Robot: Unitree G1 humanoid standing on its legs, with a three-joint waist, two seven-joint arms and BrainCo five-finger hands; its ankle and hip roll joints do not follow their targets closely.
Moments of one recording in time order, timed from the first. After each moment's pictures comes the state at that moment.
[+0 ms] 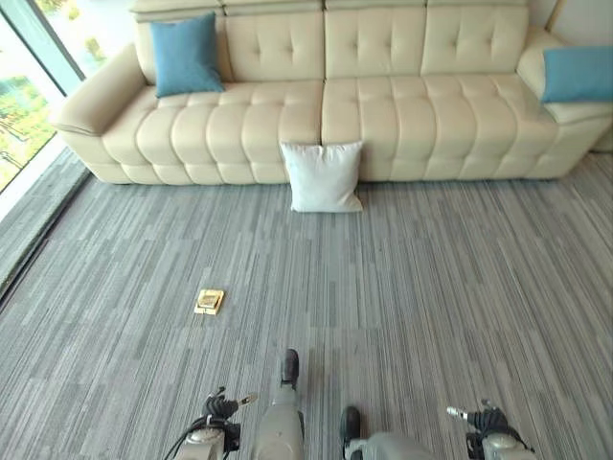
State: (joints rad) left arm -0.05 0.24 -0.11 1.08 -0.22 -0.01 0.20; right arm -0.08 -0.30 0.15 1.16 0.22 -0.01 -0.29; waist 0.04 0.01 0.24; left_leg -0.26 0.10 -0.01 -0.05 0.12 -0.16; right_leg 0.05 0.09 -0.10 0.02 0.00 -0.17
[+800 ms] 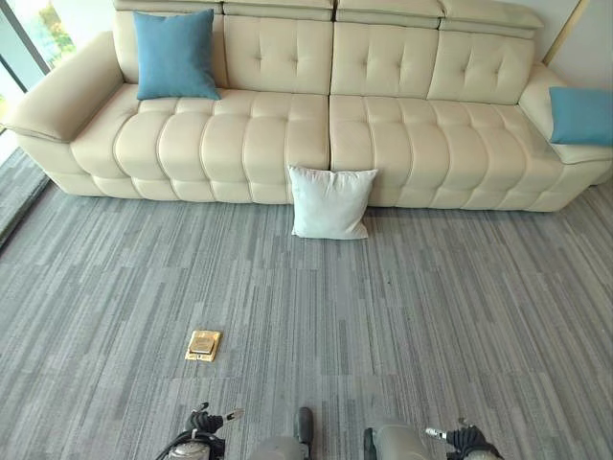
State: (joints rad) left arm -0.03 0.28 -0.14 1.10 -0.22 -0.01 0.20; right arm -0.03 -0.23 0.15 1.17 0.18 0.01 -0.26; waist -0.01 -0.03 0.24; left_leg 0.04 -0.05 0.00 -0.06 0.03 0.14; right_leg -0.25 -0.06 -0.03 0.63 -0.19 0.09
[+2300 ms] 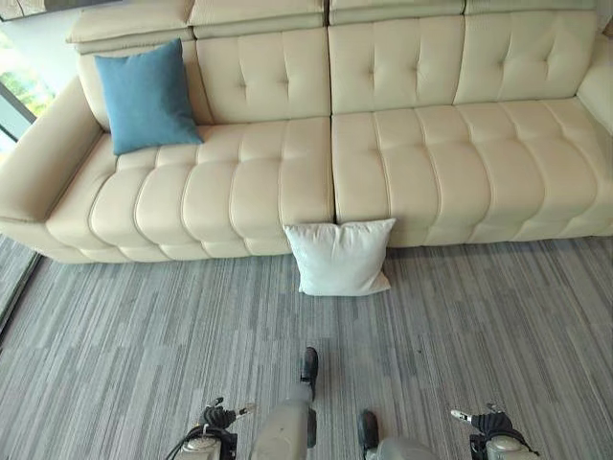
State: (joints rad) left arm -0.02 0.23 -0.11 1.14 -0.22 -0.02 0.16; right arm -0.07 -0.32 0.11 1.19 0.22 -0.01 -0.28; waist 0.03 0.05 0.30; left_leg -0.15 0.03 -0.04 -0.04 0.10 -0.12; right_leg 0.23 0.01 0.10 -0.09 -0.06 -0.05
